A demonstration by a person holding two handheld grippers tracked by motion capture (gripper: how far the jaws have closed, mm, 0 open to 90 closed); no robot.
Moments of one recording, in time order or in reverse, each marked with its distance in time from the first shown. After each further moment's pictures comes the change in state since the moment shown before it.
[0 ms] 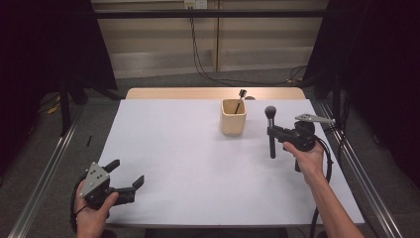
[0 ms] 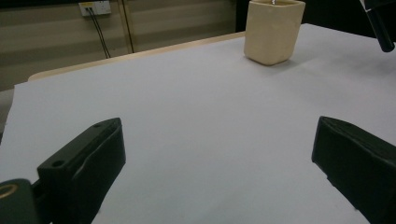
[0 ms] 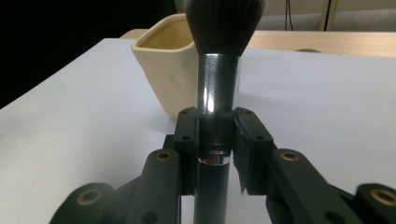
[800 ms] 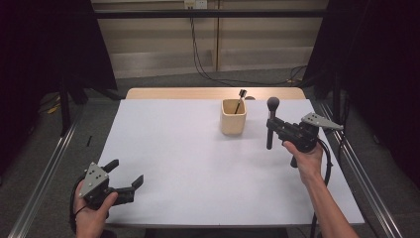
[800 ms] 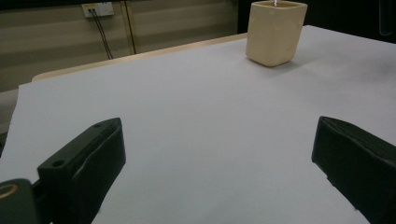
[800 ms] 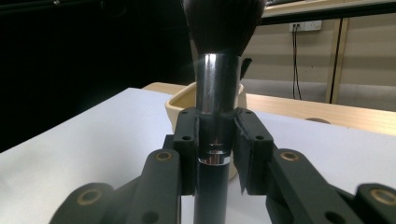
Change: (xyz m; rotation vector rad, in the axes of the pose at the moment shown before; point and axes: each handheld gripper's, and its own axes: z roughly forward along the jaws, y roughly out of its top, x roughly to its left) left arm 0.001 0.000 -0.001 -0.007 0.012 -0.003; right arm 0.014 0.006 -0.010 -0.241 0.064 -0.083
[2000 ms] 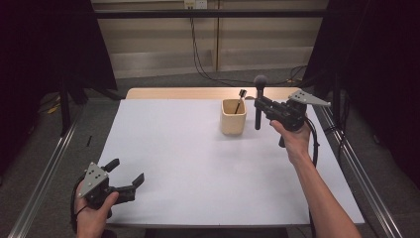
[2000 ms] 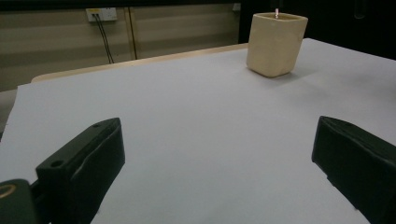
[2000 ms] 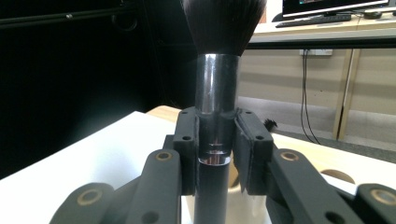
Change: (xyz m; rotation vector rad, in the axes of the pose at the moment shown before) left arm -0.002 -0.001 0.003 -0.037 -0.001 -0.043; right arm 0.016 0.049 0.042 -0.043 0.032 -0.045
